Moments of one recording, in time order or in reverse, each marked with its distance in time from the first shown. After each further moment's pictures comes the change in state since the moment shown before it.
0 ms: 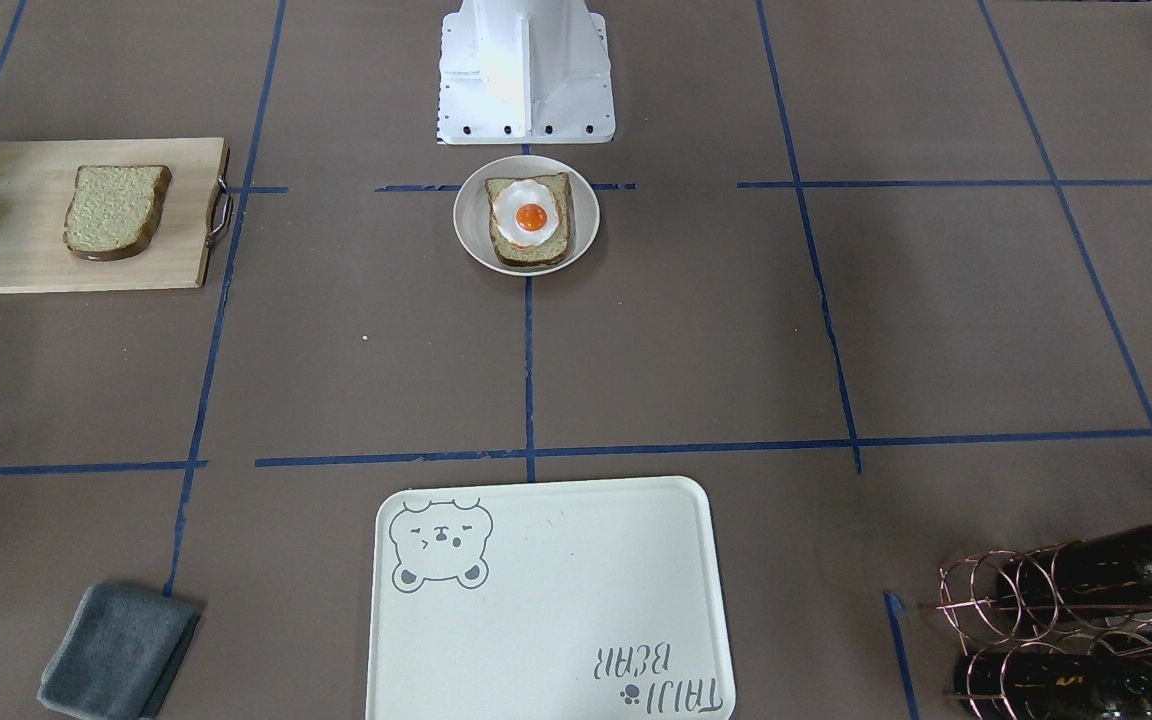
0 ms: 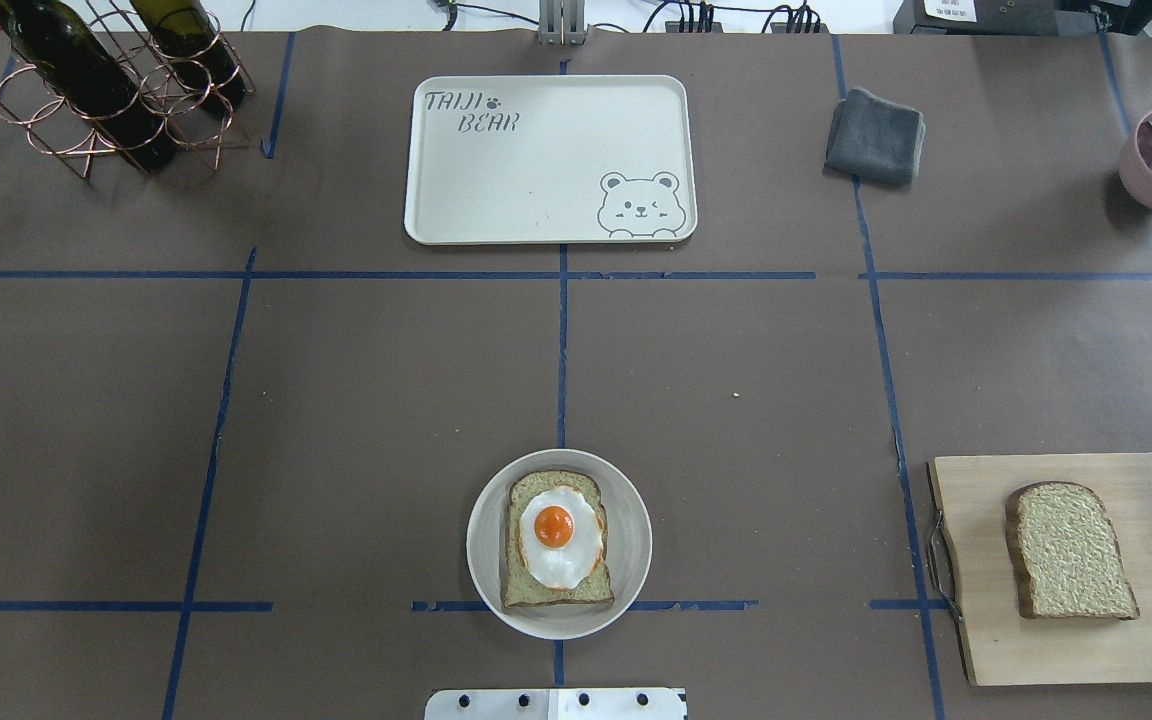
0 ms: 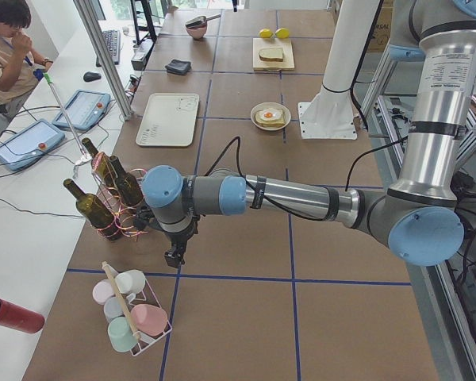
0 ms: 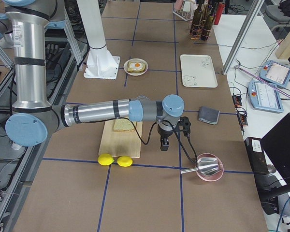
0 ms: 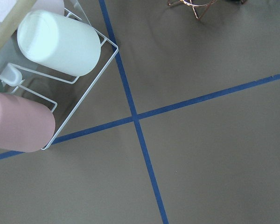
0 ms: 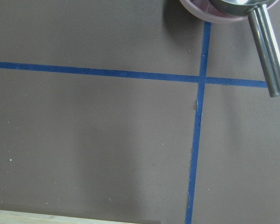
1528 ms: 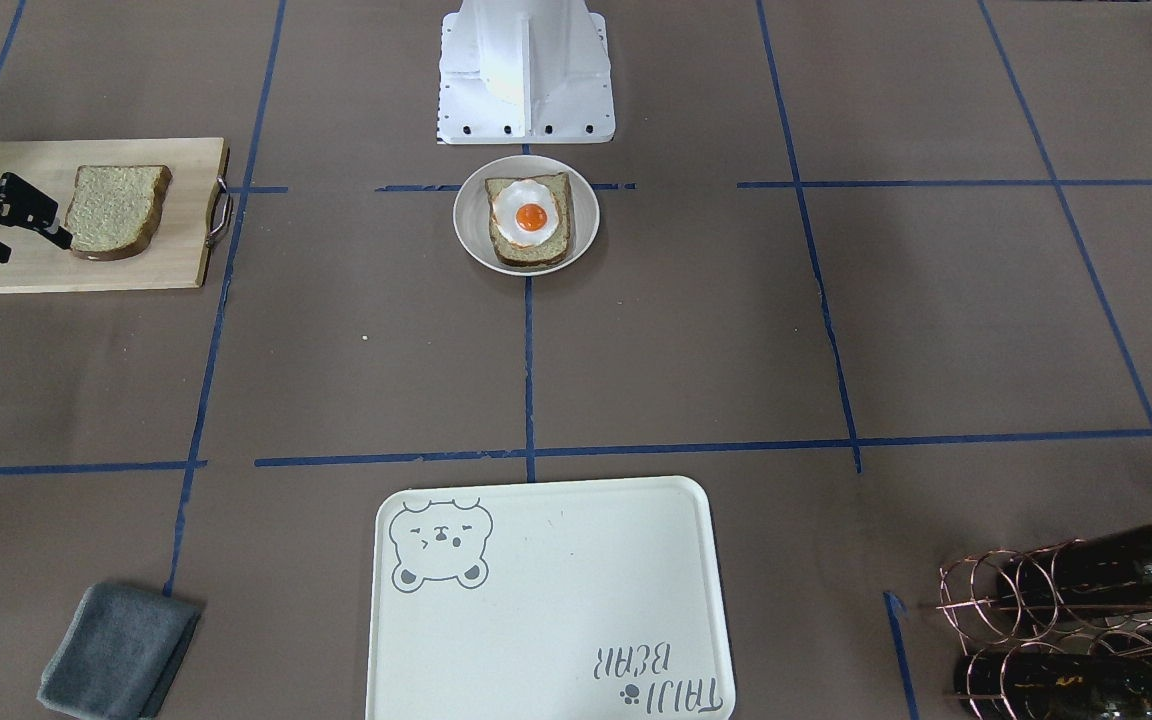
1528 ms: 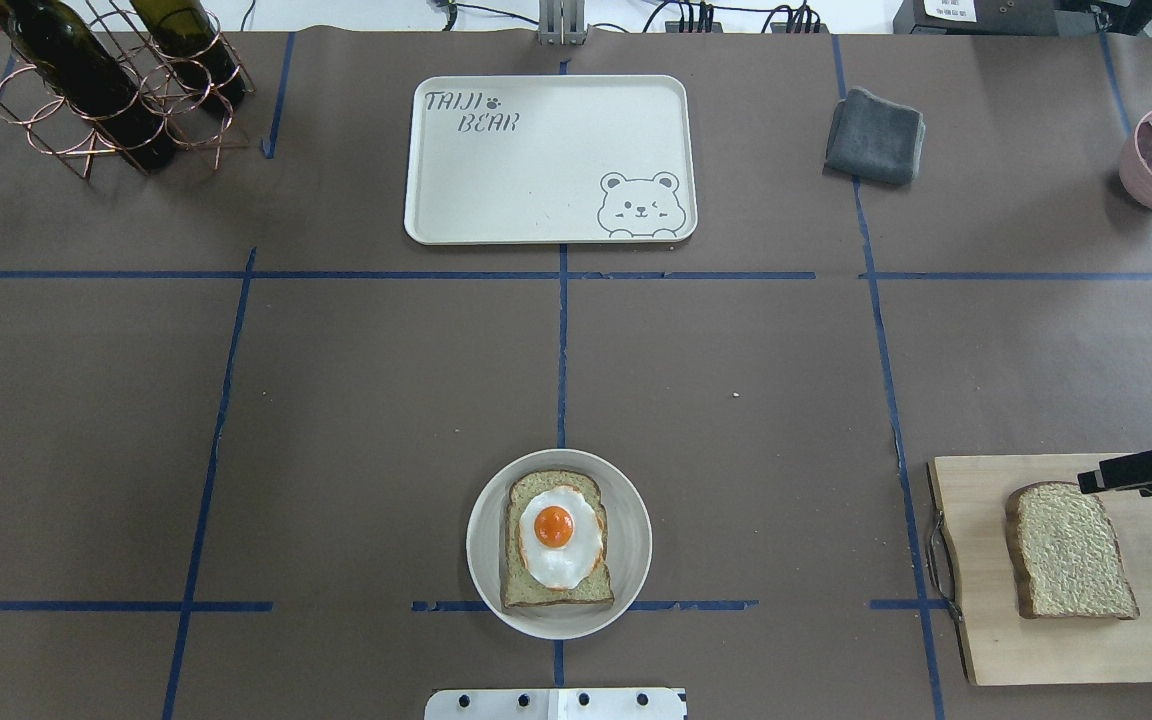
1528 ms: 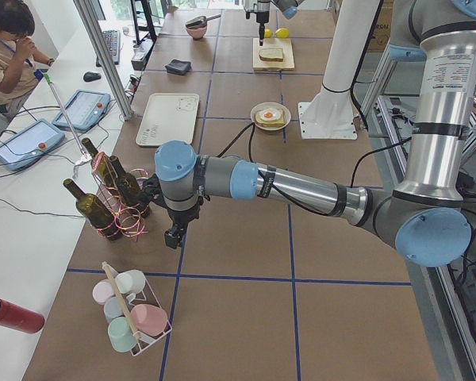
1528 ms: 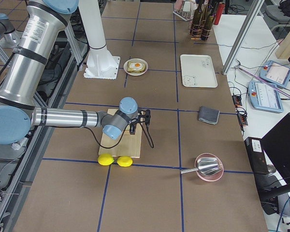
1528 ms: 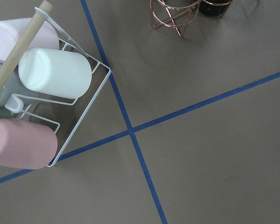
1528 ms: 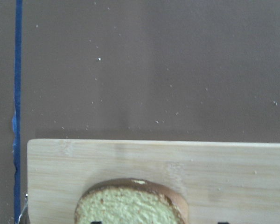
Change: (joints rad) left arm 0.005 0.042 -0.108 -0.041 -0.044 -0.018; right arm -0.605 -0.396 0.023 1.170 -0.148 1.036
